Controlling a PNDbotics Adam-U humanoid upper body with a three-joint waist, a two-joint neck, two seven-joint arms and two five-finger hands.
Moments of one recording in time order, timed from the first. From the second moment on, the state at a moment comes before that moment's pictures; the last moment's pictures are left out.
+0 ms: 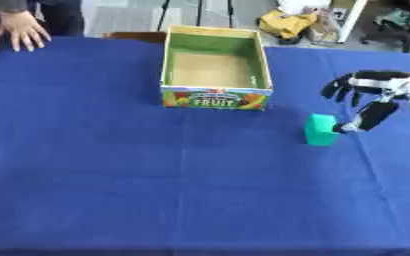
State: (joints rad) left arm -0.13 0.31 0.13 -1.65 0.23 -0.18 0.02; right arm -0.65 -0.83 0.24 -1.04 0.44 -0.30 0.63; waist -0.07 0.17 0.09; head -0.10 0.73
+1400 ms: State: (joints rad) left arm -0.13 0.31 0.13 -1.65 0.23 -0.18 0.02; right arm -0.66 -0.76 0.25 -0.97 0.52 -0.32 0.63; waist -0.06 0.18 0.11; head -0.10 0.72
